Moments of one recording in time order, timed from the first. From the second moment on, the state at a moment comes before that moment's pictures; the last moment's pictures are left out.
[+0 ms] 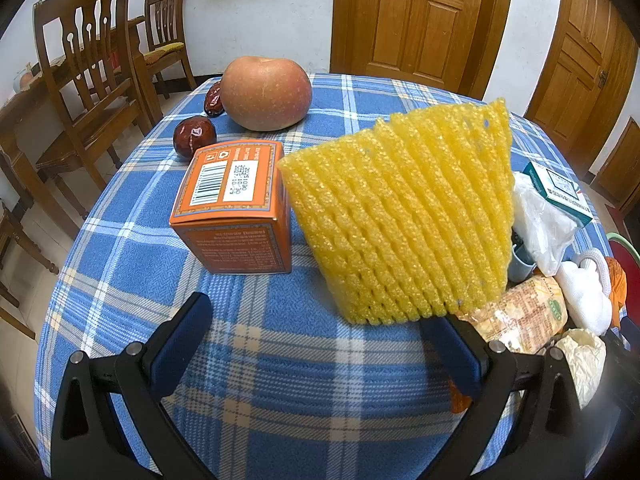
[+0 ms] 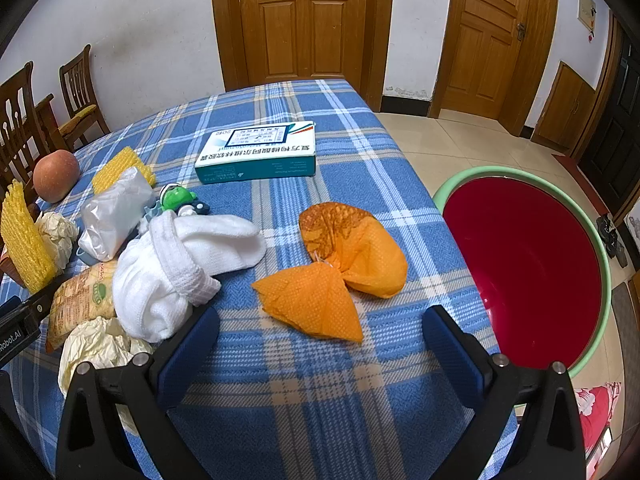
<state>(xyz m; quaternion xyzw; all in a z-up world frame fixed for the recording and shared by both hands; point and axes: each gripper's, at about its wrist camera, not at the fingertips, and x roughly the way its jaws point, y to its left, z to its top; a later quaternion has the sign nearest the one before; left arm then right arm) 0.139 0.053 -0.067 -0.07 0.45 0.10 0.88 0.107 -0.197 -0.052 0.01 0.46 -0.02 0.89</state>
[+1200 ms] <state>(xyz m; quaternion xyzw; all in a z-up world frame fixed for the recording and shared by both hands) 0.139 0.052 -0.067 -0.07 0.45 0.10 0.88 0.107 -0.197 -0.052 0.01 0.46 -0.02 0.89</state>
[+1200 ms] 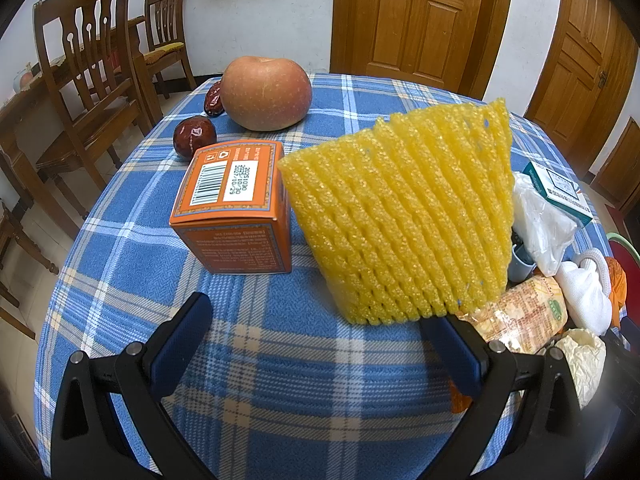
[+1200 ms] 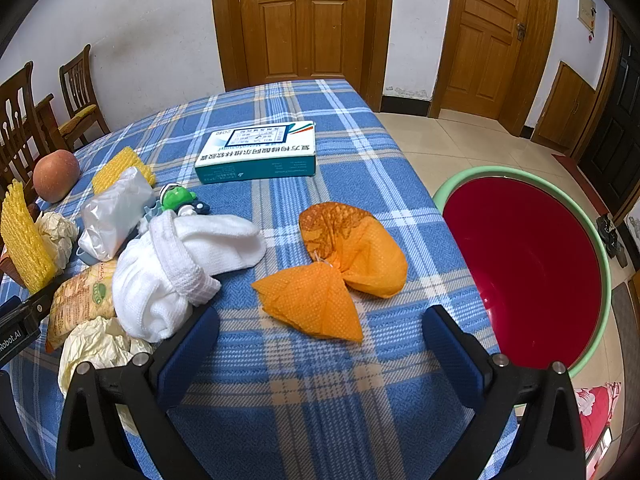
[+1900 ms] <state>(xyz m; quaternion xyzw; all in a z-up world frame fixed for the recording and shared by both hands) 0.137 0.052 -0.068 -0.07 0.45 0.10 0.88 0.107 -0.197 -0.052 0.00 0.46 -0.02 0.89</state>
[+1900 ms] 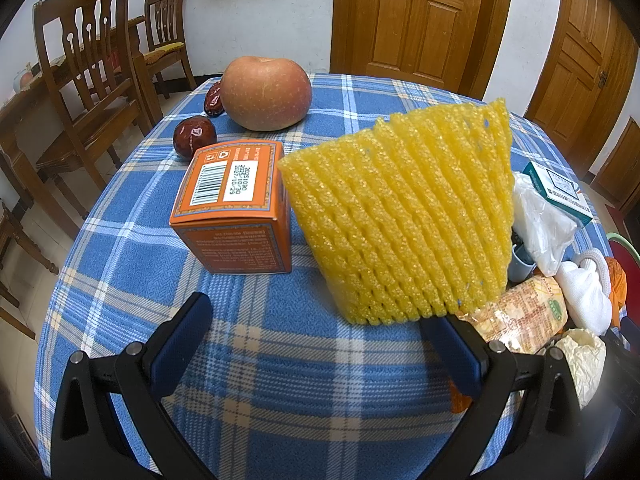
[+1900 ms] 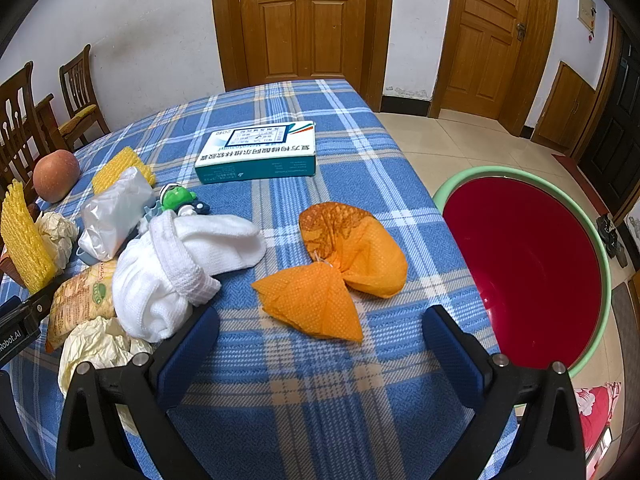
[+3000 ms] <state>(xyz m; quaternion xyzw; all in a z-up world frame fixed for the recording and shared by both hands) 0.136 0.052 -0.068 -0.07 0.45 0.10 0.88 0.107 -0.198 -0.052 0.01 0.46 -0.02 0.89</state>
